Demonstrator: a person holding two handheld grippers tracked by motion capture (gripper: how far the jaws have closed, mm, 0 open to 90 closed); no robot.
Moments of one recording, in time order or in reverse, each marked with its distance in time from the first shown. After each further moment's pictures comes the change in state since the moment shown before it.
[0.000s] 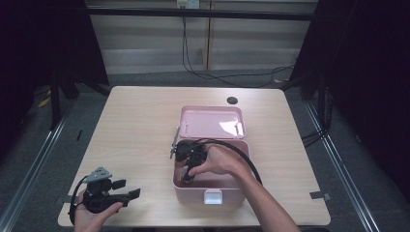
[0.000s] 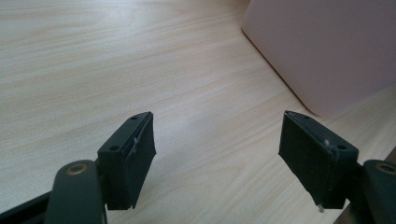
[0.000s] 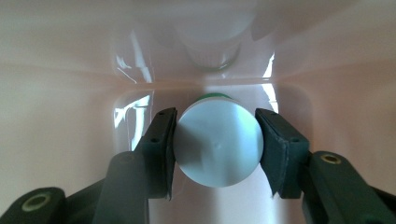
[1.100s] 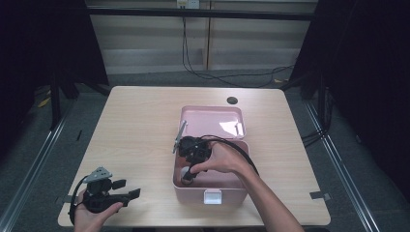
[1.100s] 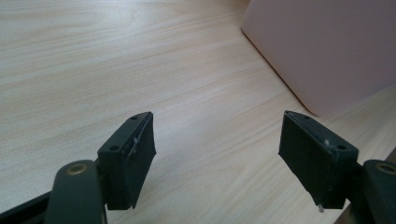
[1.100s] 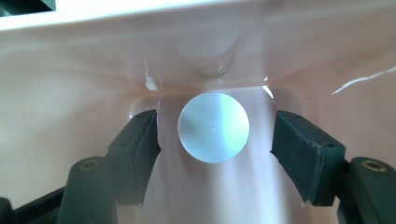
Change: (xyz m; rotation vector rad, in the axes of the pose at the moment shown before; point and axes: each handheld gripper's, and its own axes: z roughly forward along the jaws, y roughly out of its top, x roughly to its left) left arm 0.000 0.000 0.000 0.003 0.002 0.005; right arm 0.004 -0.007 -0.025 -0.080 -0.002 0.043
